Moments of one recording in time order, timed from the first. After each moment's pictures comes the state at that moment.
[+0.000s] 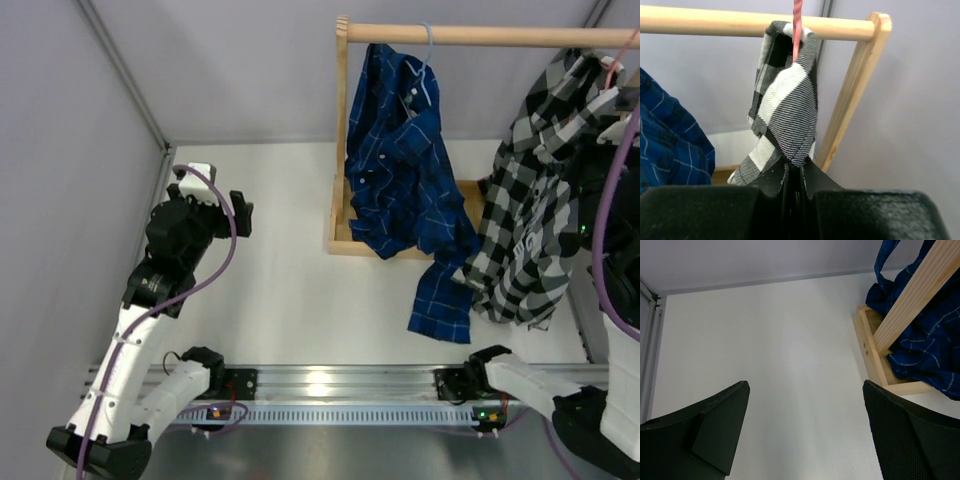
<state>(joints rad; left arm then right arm) -0.28 0.81 0.99 -0.37 -0.06 -0.08 0.36 0.99 1.87 -0.75 0.65 -0.21</state>
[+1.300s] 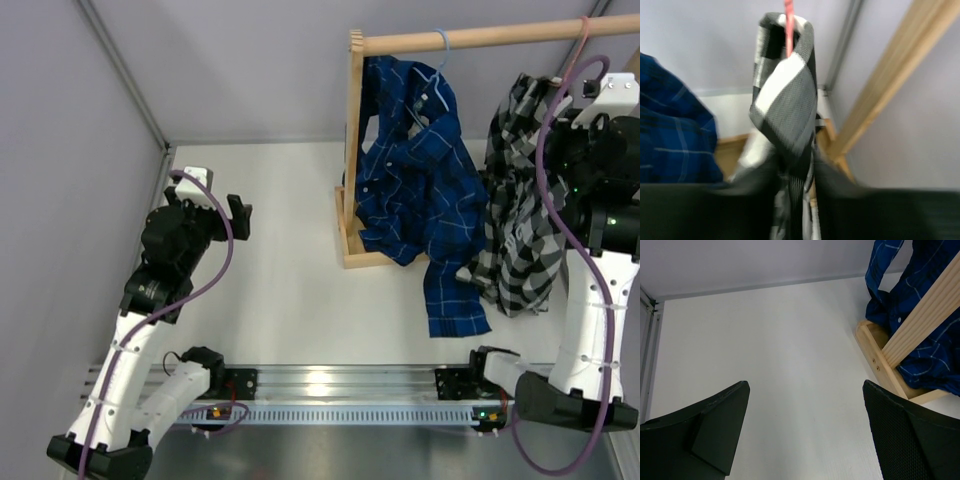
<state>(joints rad) -0.27 0.77 0.97 -0.37 -0.04 -0.08 -0.19 1.13 1.62 -0.63 -0.04 -0.10</state>
